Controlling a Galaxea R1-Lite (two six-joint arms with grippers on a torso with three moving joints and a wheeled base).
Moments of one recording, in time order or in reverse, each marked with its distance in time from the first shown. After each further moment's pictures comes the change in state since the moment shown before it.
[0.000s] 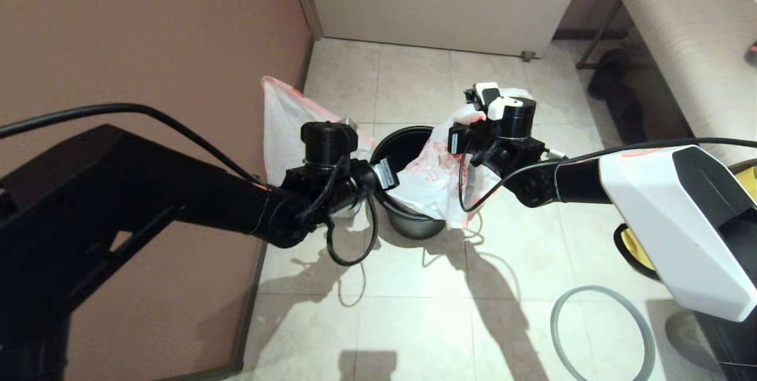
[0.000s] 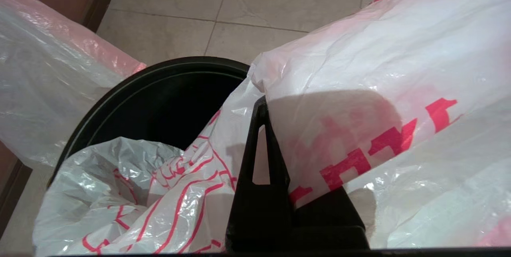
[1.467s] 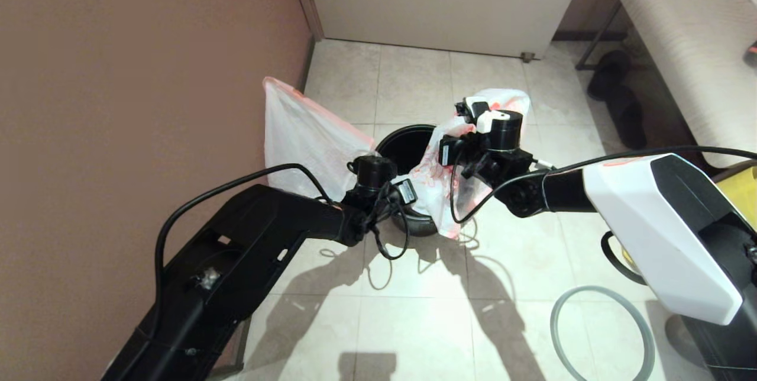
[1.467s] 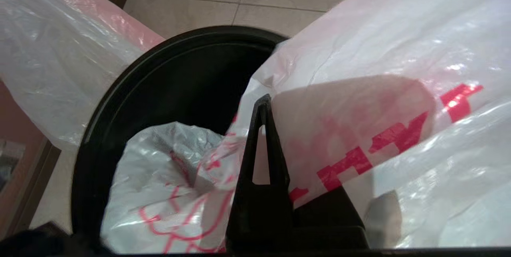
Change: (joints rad) left arm 0.024 0.479 -0.529 0.136 0.073 -0.072; right arm 0.023 0.034 0.016 -0.014 0.023 0.040
